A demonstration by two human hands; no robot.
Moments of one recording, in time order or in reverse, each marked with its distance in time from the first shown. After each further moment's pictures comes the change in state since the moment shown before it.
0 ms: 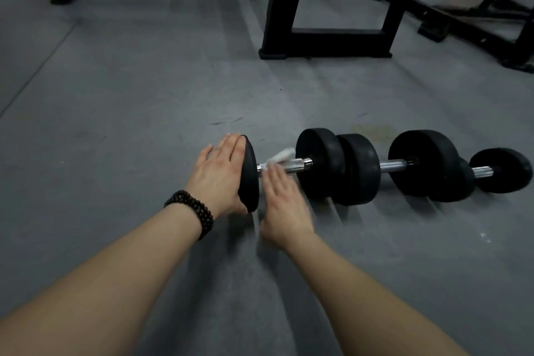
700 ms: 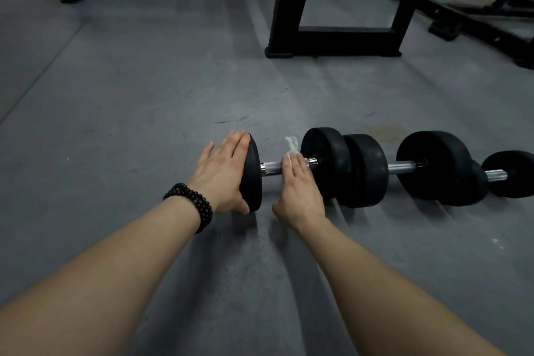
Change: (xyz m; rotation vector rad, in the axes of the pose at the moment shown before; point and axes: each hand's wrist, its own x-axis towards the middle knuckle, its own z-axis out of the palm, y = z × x) left_hand 0.008 -0.006 0.002 -0.111 -0.044 -0.016; right_hand 0.027 0.019 -0.011 0.132 0.041 0.157
